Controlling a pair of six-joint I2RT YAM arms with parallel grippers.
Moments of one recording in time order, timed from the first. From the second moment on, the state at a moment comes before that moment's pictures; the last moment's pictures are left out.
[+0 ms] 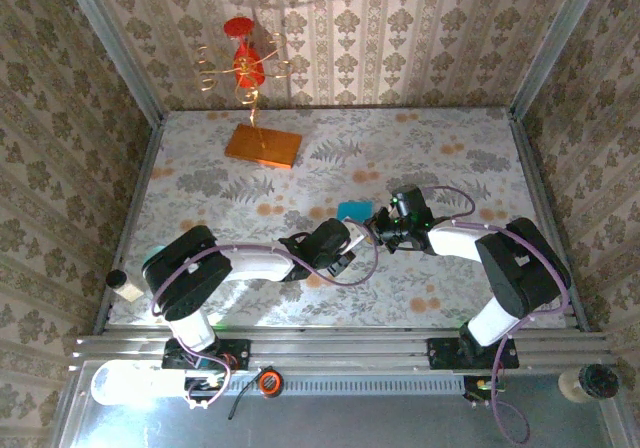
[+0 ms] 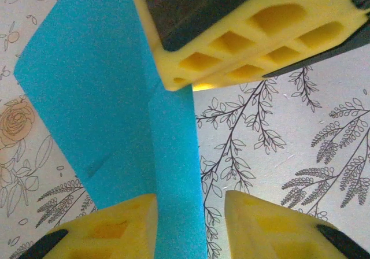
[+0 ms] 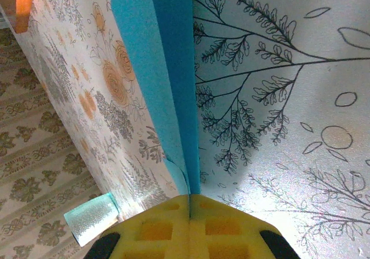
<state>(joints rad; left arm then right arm) -1.04 1.71 0.80 0.09 -0.15 0.04 0.41 1.61 0.67 0.13 -0.48 1.26</state>
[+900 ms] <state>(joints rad) -1.04 1.72 0.80 0.11 -0.16 0.02 0.35 1.58 0.64 0.13 -0.51 1.26</state>
